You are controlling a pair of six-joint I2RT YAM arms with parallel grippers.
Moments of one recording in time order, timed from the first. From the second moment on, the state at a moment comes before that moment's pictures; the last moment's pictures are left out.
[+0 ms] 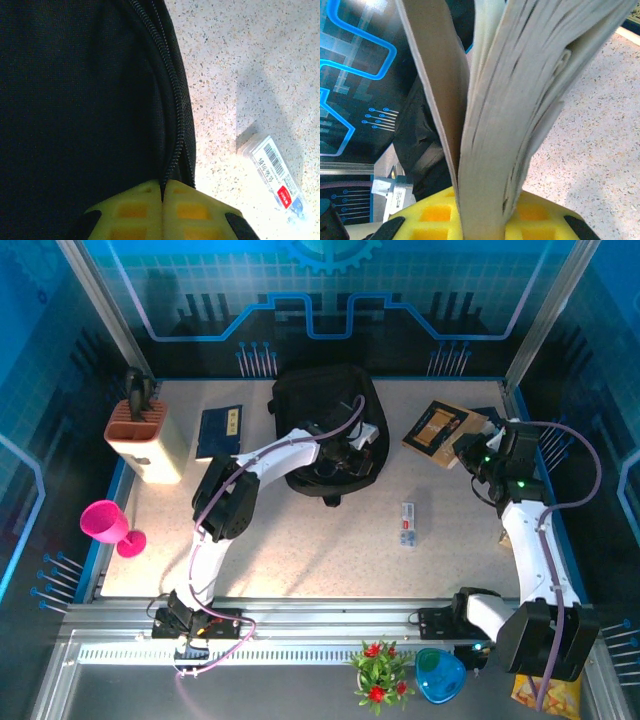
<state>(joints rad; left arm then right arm) -0.64 2.19 1.79 -0.60 0.35 -0.21 -0.17 1.06 0.89 -0.39 -0.34 0.76</state>
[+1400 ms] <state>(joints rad) -0.62 1.82 1.51 -0.45 0.24 -0.16 0.13 1.10 0.83 -0.32 -0.36 1.14</state>
